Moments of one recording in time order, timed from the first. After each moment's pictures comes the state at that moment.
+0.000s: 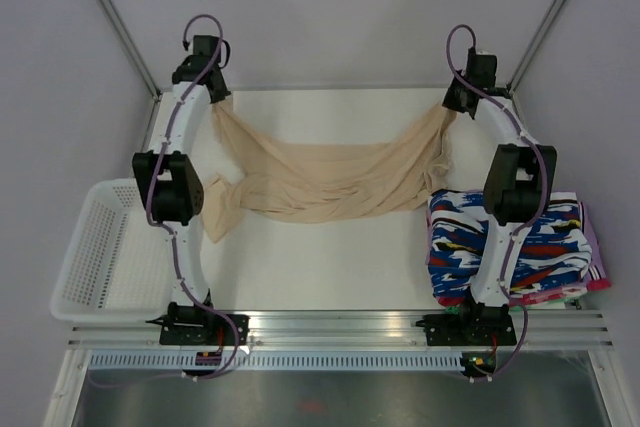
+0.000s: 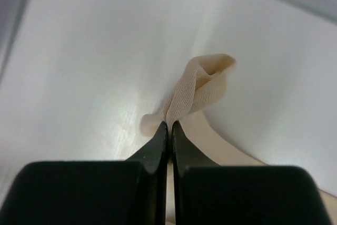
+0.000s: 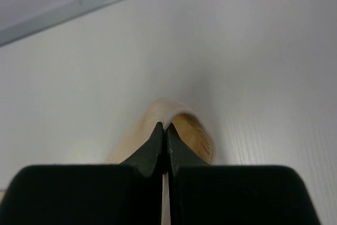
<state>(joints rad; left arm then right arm) -0.07 2.24 2.15 -0.77 -0.34 -0.33 -0.06 2.17 1.82 -0.34 0.00 0.29</state>
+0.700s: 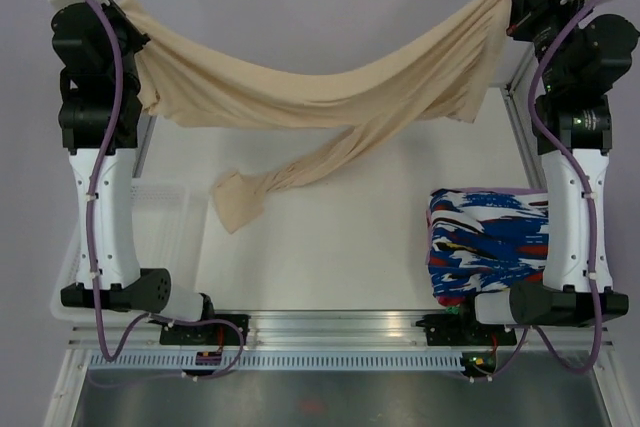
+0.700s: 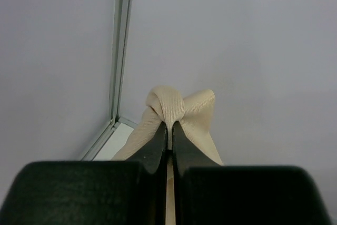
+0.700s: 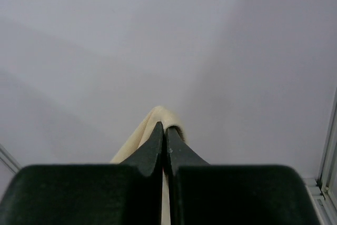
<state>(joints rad) -0.03 1.47 2.11 -0.55 -0.42 -0.22 -0.06 1.38 1.82 -0.12 -0.12 0.30</state>
